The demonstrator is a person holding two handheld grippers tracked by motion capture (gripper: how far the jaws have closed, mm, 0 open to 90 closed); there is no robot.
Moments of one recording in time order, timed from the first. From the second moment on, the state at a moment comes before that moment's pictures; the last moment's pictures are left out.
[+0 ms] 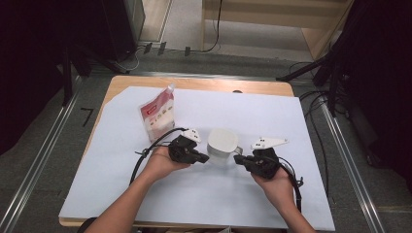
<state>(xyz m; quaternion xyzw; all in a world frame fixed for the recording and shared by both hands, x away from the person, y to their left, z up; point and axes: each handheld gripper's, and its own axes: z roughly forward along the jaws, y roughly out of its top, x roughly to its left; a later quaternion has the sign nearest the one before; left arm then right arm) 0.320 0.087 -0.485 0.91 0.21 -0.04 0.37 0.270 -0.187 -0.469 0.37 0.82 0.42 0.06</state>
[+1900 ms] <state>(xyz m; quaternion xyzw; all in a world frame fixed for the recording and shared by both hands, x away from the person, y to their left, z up) 0.338 0.102 -0.435 0.89 0.21 -0.06 0.39 0.302 -0.230 -0.440 0.39 0.80 0.44 0.05</state>
